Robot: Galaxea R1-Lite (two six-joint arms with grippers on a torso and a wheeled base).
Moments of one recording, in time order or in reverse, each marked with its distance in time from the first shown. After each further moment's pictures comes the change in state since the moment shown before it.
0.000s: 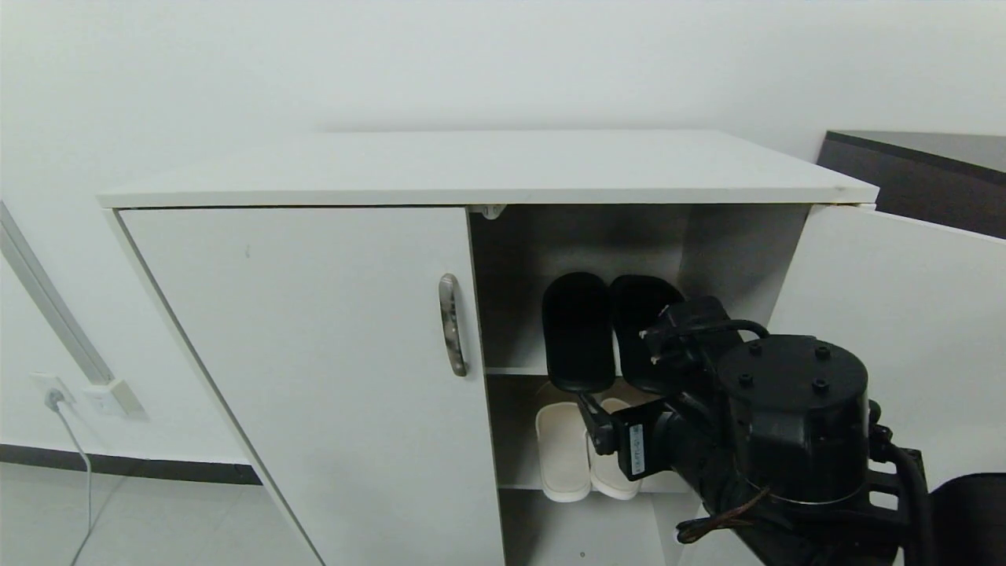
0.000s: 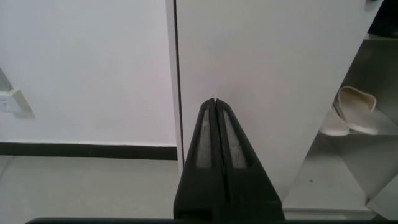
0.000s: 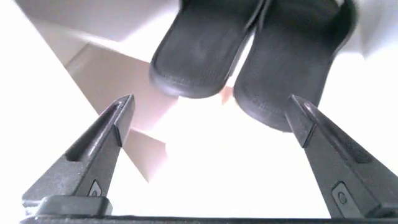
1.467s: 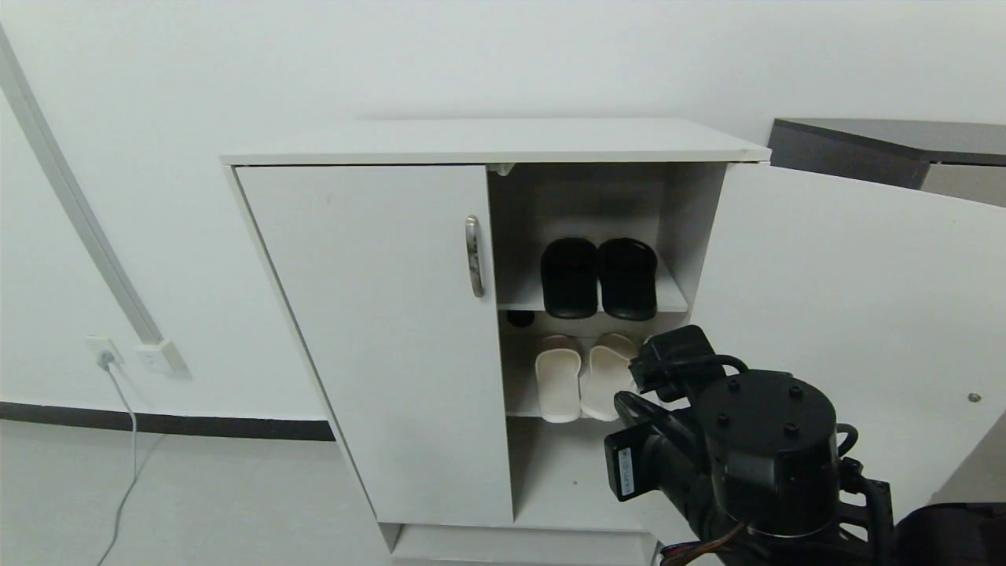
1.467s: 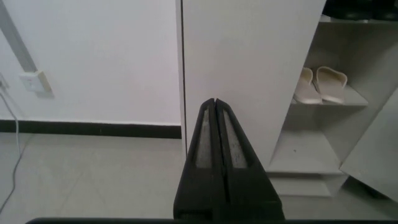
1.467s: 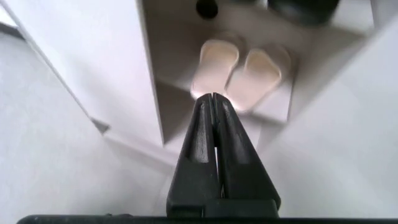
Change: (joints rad) left arm 0.000 0.000 0.000 0.000 0.000 -0.003; right arm 0.014 0.058 0.060 -0.114 -0.009 -0.022
